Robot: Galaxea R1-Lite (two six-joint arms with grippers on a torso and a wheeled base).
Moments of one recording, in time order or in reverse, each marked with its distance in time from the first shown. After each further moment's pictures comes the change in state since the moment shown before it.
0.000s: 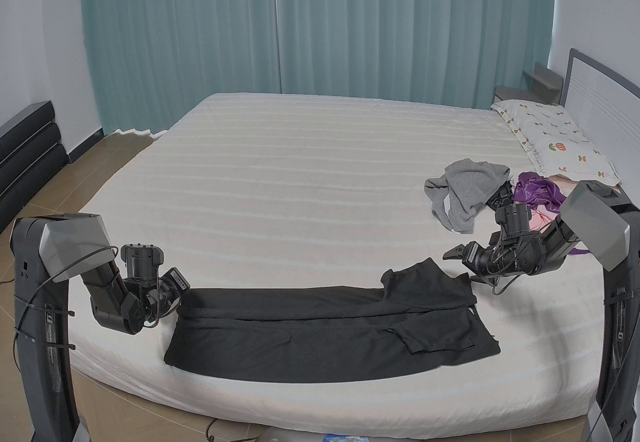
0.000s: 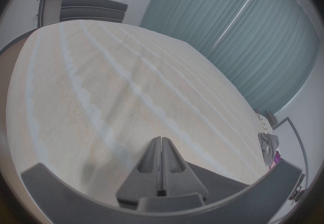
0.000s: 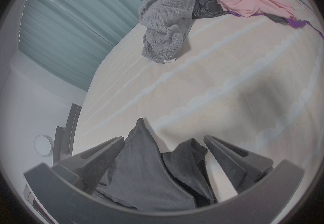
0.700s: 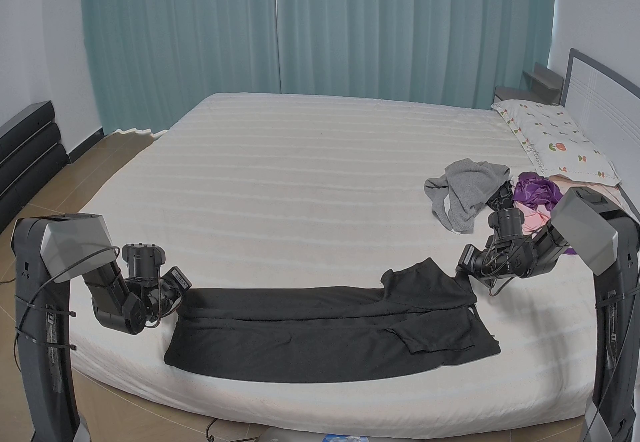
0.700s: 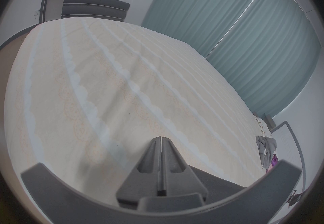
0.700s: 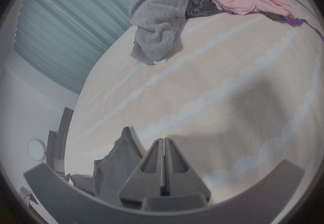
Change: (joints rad) left arm -0.001 0.004 -0.006 -0.006 -0.001 -0.031; right arm 0.005 0.072 -0.071 0.000 -0.080 0.016
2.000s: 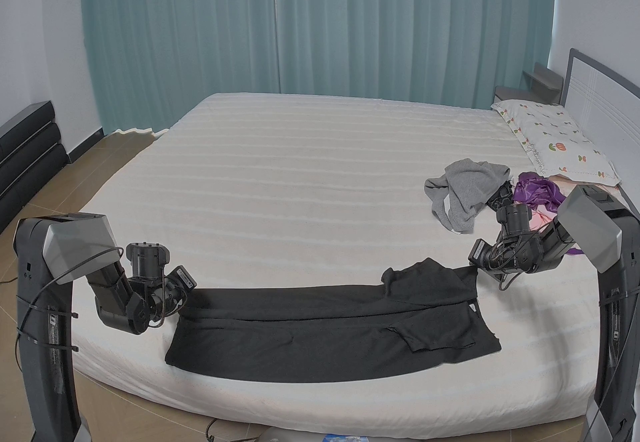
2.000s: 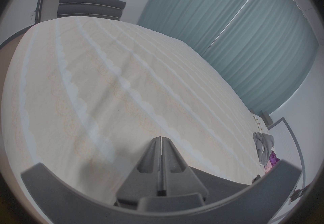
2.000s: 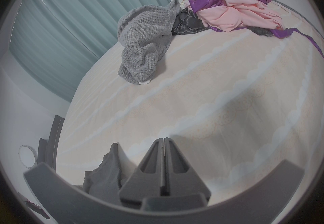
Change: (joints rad) left arm -0.025 0.002 -0.011 -0.001 -0.016 0.008; right arm -0.039 -0.007 -0.018 0.006 -0.100 -0.013
